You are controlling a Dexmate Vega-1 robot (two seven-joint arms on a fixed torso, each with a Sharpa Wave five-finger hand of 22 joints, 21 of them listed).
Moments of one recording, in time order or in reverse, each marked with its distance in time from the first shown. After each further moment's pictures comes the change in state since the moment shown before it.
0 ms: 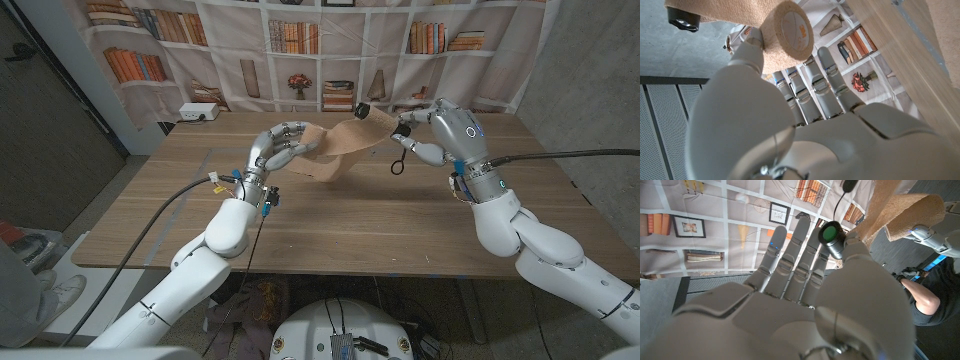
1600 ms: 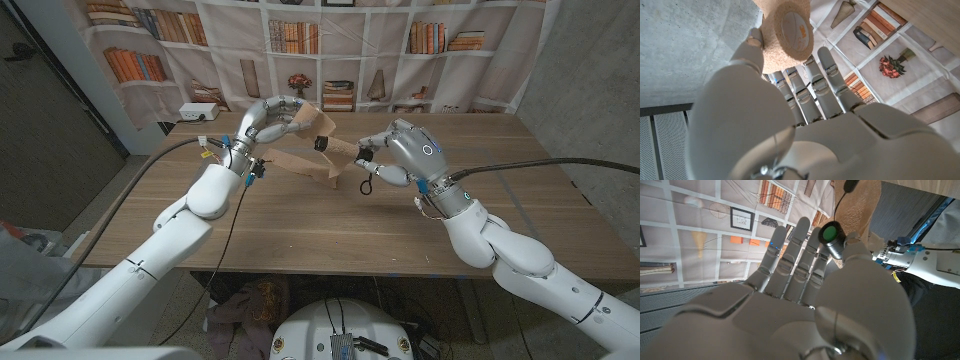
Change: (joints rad) left arm -0.192 0.077 -0.020 0.123 0.036 -0.072 -0.172; left_hand 0.000 0.000 0.001 0.001 0.000 0.000 0.000 0.003 -0.003 0.000 0.000 0.000 0.000 0.000 0.000 0.000 0.000 -0.011 -0.004 0.008 0.000; right arm 0.072 0.037 -0.173 -0.014 -0.134 0.033 0.098; right_hand 0.000 0.000 0.000 0.000 -0.004 0.002 -0.002 -0.001 -0.004 0.012 0.005 -0.003 -0.001 0.008 -0.001 -0.004 0.000 0.000 0.000 0.000 -0.005
